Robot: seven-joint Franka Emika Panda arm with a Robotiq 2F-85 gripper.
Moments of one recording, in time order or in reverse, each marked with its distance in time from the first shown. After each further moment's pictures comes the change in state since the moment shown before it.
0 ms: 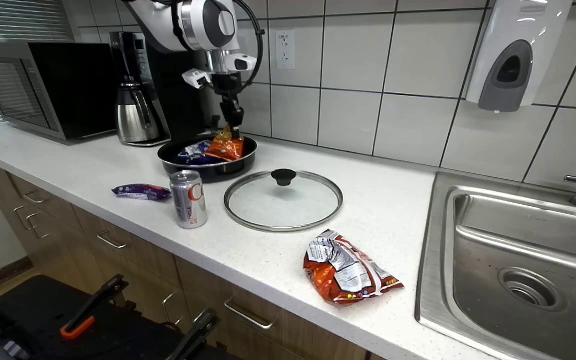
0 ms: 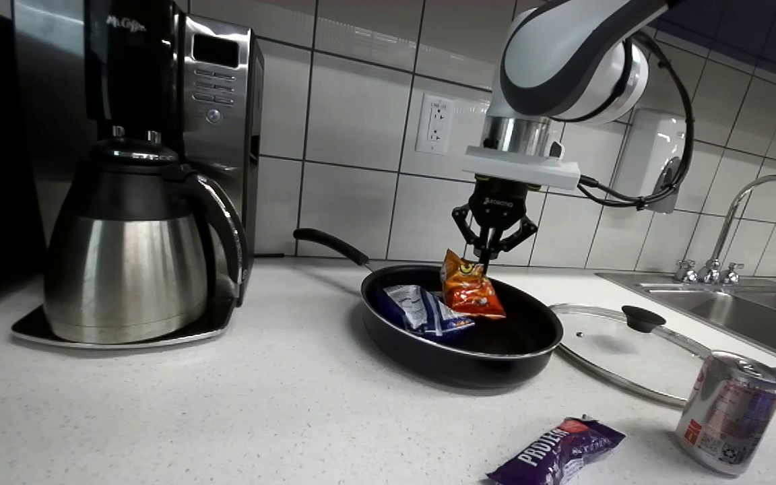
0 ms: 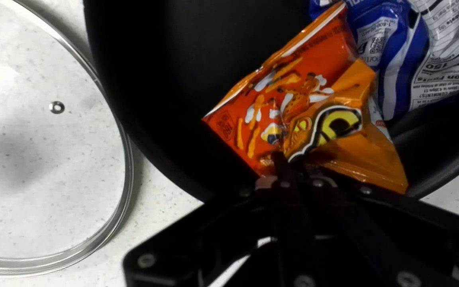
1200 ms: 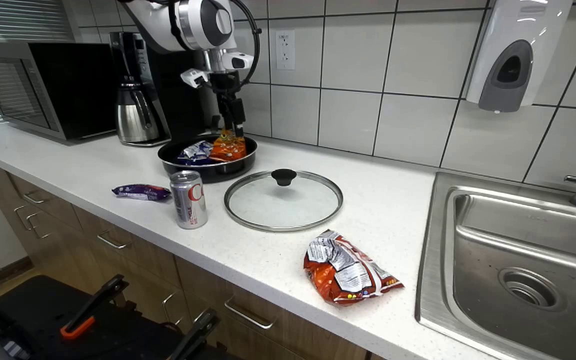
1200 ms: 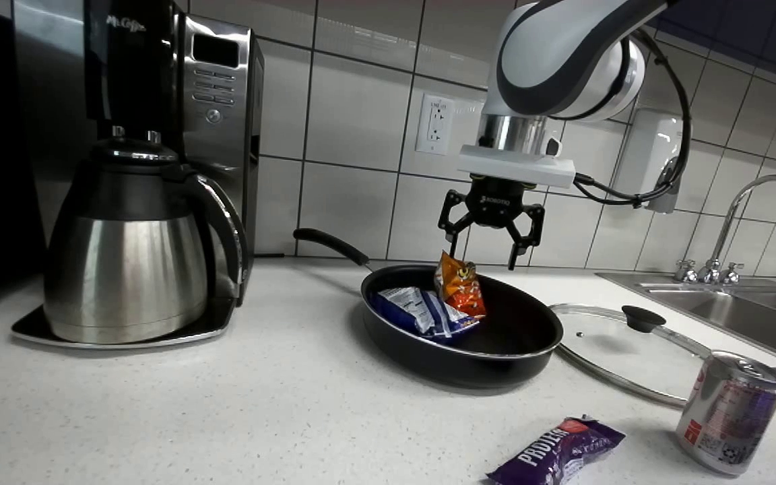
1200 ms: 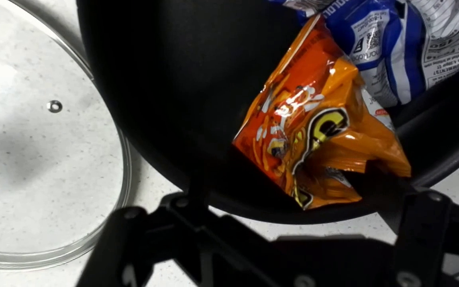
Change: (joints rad) arm 0.022 0.001 -0.011 0.006 -0.023 0.000 0.033
